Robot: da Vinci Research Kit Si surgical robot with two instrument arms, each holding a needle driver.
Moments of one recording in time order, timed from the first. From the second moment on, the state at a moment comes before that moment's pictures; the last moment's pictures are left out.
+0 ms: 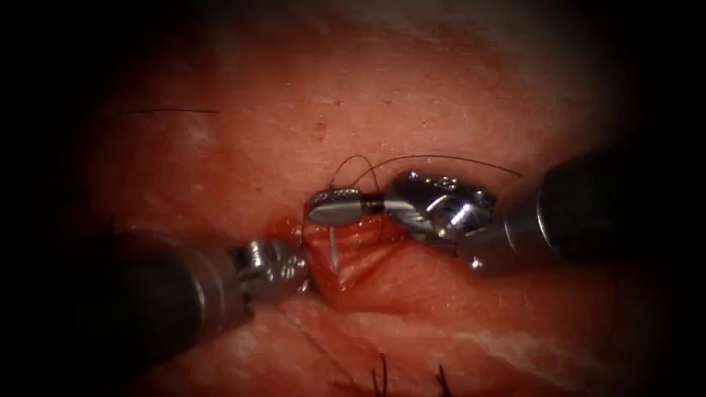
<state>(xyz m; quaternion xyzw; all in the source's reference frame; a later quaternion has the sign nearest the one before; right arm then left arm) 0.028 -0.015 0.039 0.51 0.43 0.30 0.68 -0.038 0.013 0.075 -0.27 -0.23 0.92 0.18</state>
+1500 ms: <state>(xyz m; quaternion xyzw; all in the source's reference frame) 0.028 -0.015 0.037 0.59 0.33 0.41 0.61 -0.037 0.013 0.075 -0.26 -0.22 0.92 0.18</state>
